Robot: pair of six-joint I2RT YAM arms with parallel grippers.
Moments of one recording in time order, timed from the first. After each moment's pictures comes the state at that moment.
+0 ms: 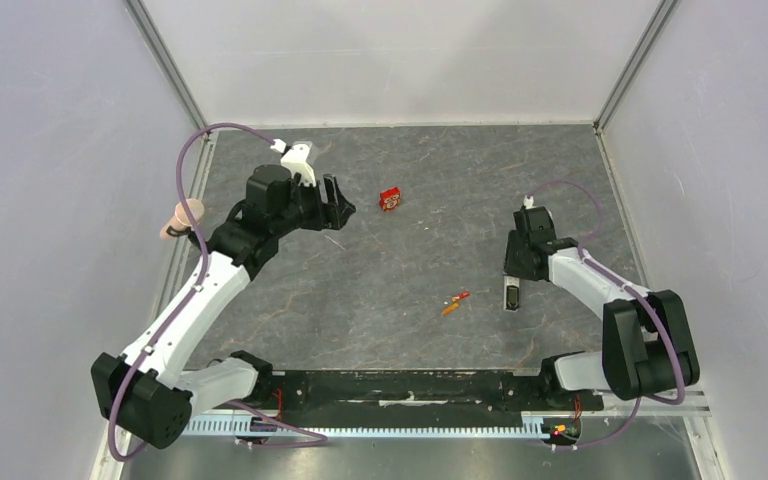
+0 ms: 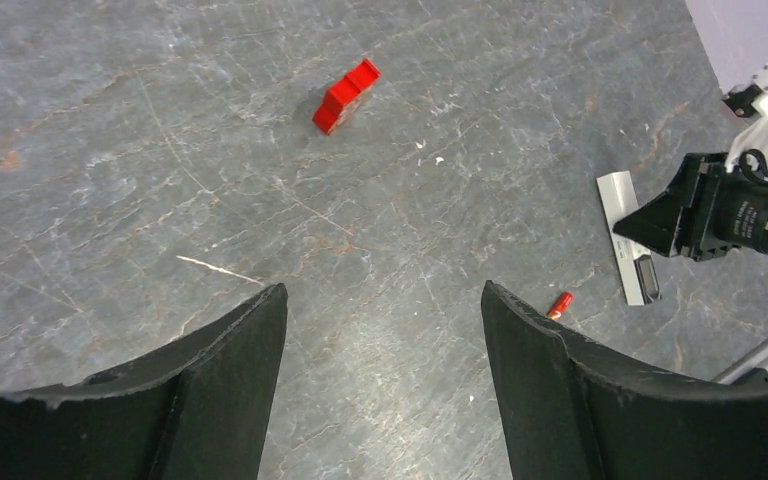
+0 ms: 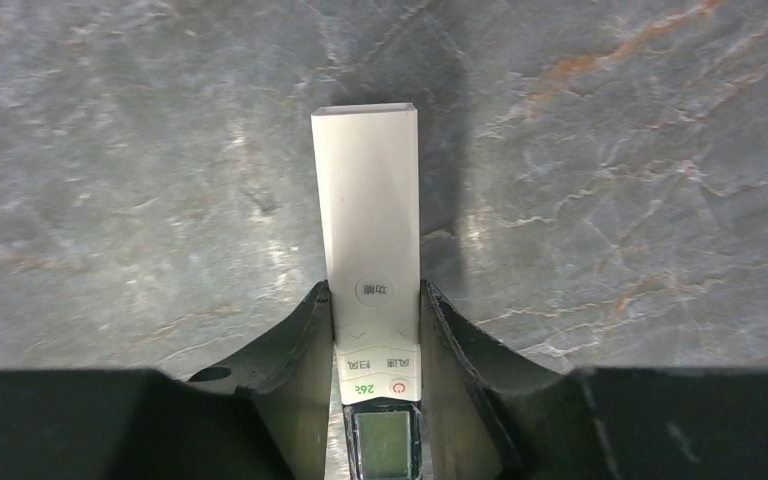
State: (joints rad) left arm -0.42 1.13 1.04 -0.38 0.14 -0.33; right arm 0.20 1.36 0.68 -0.39 0.17 0.37
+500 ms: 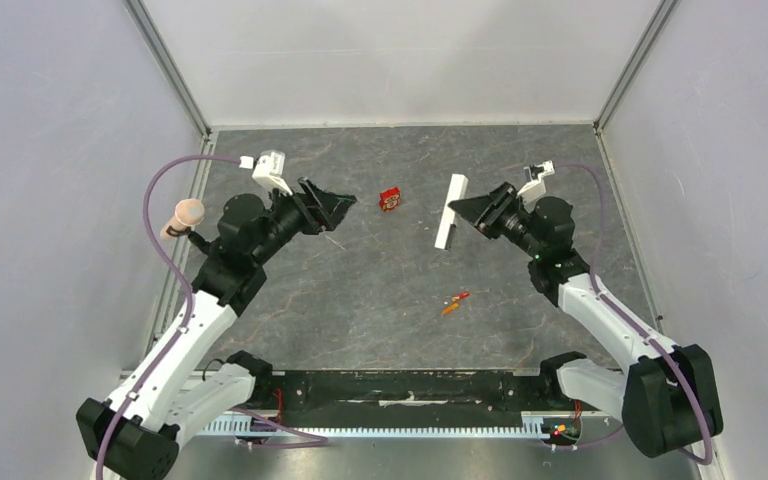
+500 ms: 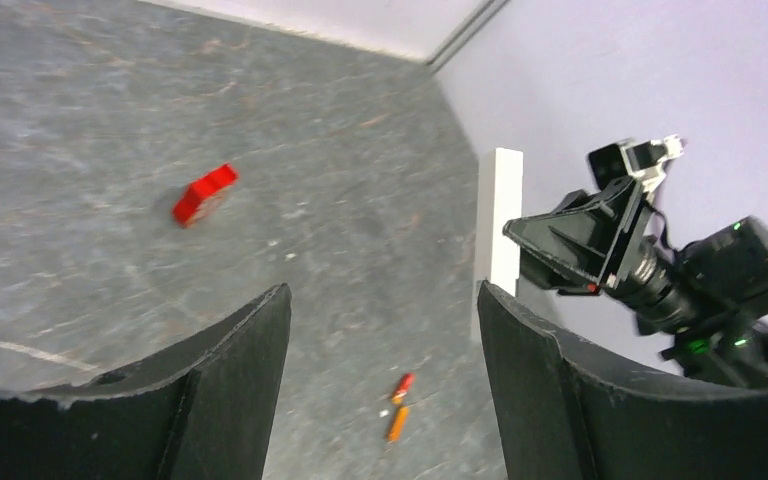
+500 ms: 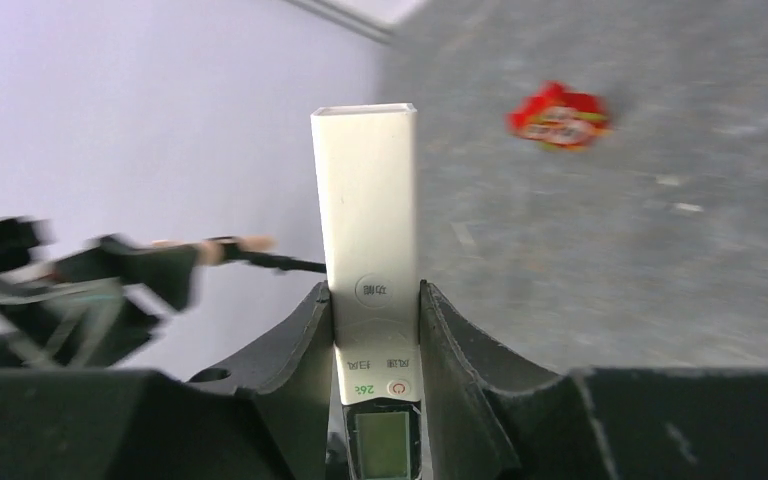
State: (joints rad) left arm -0.42 0.90 0.87 -0.09 0.18 -0.59; right arm 0.26 1.10 0.61 0.31 -0.39 0.96
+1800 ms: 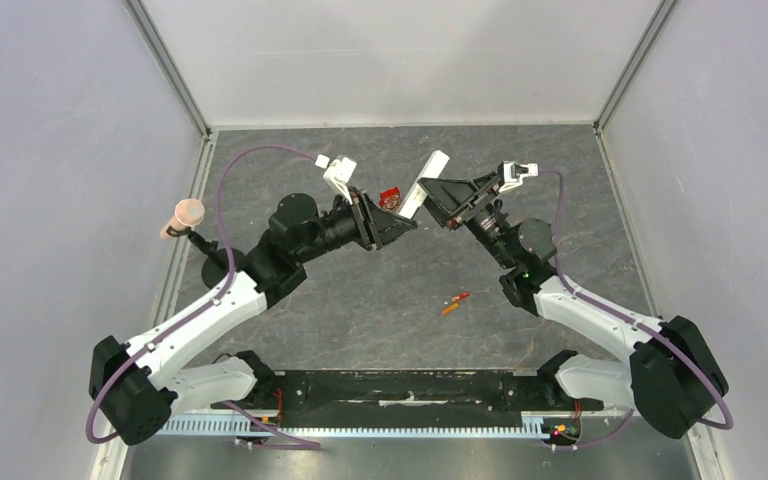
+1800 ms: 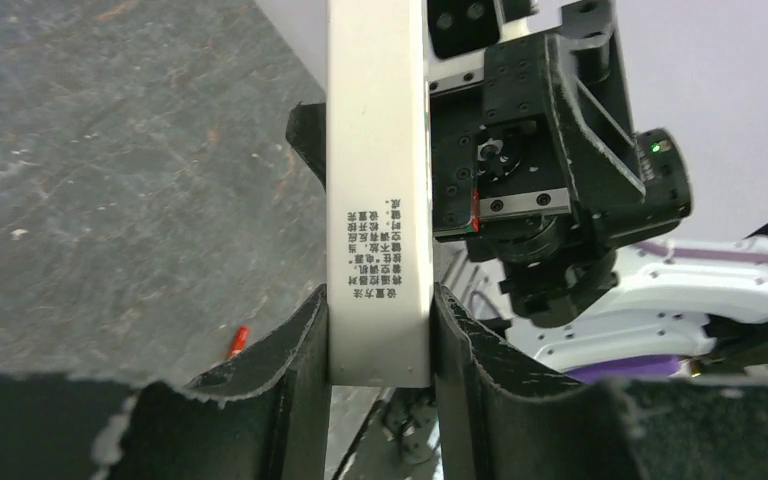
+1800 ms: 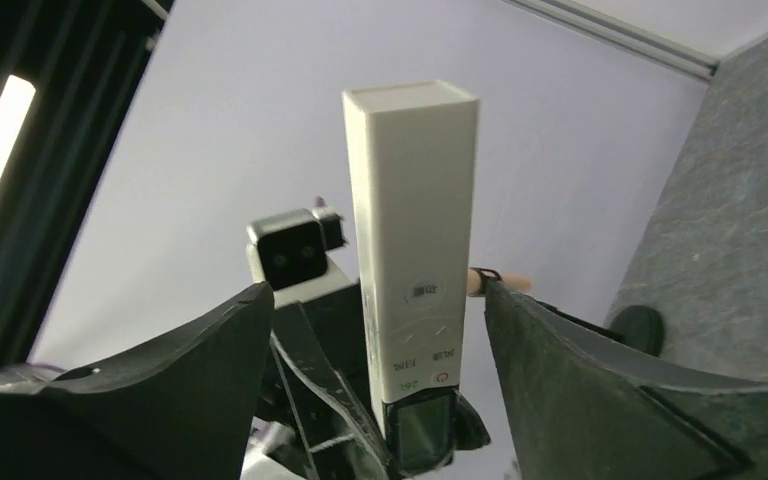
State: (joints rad) left arm -0.72 1.09 0.85 0.24 0.32 -0.78; right arm 0.60 1.19 0.60 0.97 -0.12 1.40
